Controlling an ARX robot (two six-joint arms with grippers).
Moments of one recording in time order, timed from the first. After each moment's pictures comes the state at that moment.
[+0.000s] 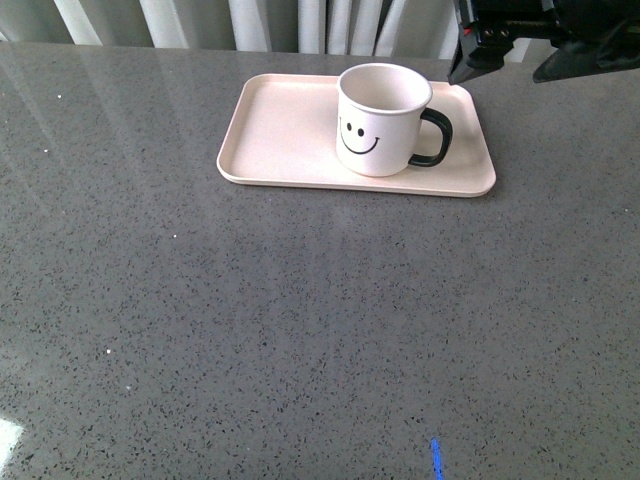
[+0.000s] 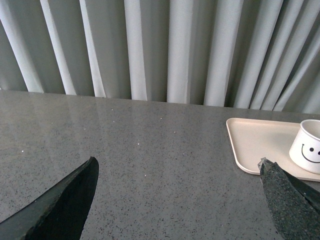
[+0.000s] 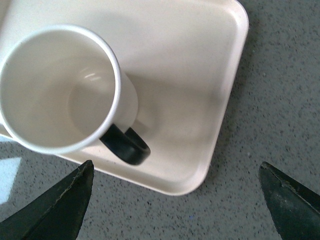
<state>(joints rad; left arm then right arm) 0.00 0.02 0.01 0.00 0.00 -0.01 0.06 2.01 1.46 -0.31 -0.07 -0.01</state>
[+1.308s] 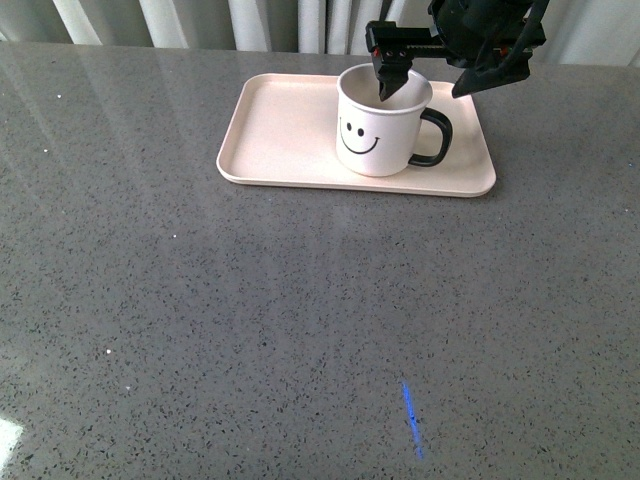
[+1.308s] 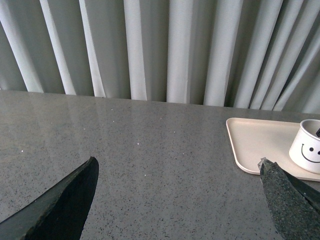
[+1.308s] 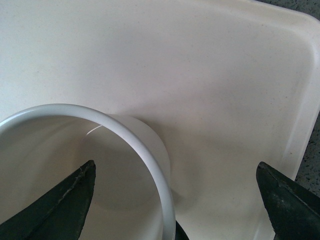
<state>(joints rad) 0.00 0.02 0.01 0.00 0.00 -0.01 0.14 2.38 1.95 -0.53 -0.01 0.04</state>
